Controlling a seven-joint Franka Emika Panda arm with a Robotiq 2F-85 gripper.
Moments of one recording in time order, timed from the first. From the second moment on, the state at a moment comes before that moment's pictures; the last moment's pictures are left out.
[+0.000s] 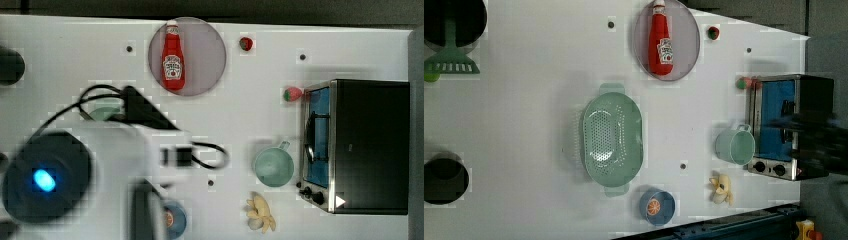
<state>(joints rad) 0.01 -0.24 0.26 -2.03 0.02 0.23 0.21</state>
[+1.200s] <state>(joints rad) 0.11 0.51 0.52 -2.06 -0.25 0.82 1.37</state>
